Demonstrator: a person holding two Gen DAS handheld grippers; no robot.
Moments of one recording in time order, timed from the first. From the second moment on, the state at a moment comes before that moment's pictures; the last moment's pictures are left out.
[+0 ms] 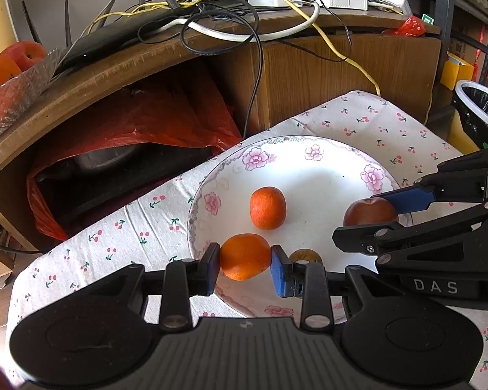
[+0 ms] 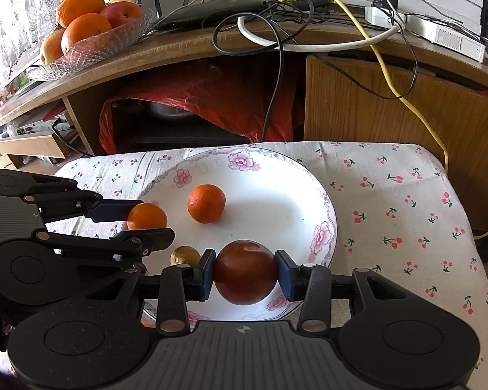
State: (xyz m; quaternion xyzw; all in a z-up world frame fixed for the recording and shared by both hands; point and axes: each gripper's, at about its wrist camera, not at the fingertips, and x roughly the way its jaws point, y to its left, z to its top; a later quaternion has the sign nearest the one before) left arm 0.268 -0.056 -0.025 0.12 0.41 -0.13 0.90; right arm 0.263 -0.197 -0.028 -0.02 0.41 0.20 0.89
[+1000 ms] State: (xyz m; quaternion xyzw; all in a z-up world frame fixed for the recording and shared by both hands) left arm 0.270 -0.058 -0.030 0.12 0.41 -0.12 0.90; right arm 0.269 -0.197 -0.036 -0.03 0.42 0.19 0.89
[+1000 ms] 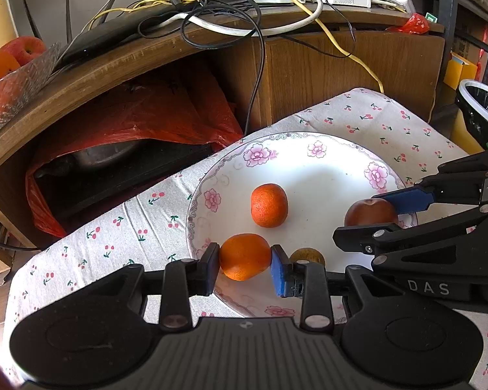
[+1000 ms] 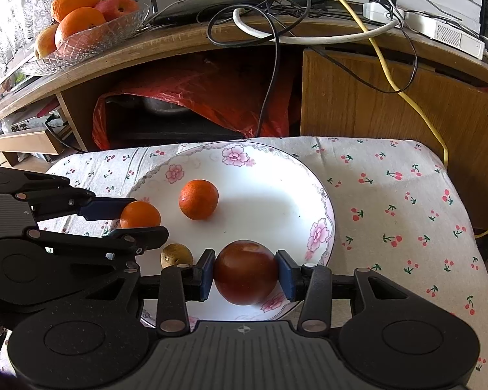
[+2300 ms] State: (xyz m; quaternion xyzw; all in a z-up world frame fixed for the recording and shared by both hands) left arm 0.254 -0.049 -0.004 0.10 0.38 -0.11 0.91; right arm 0.251 -0.198 -0.010 -0.02 0.38 0.18 0.91
